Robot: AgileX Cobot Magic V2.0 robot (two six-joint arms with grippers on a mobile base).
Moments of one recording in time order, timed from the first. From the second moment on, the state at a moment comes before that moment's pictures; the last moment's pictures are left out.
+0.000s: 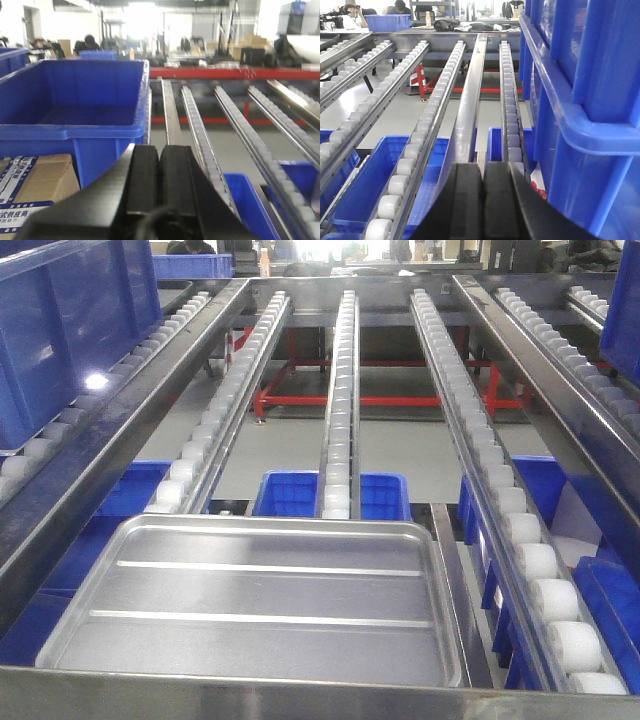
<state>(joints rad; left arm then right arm) -0.17 0.10 -0.37 -0.02 0.24 0.07 -0.04 -0.01 0.03 -0.02 0.02 0.06</state>
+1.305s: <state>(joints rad) -0.40 1.03 -0.72 -0.31 0.70 0.18 0.65 0.76 -0.64 0.18 0.54 0.22</state>
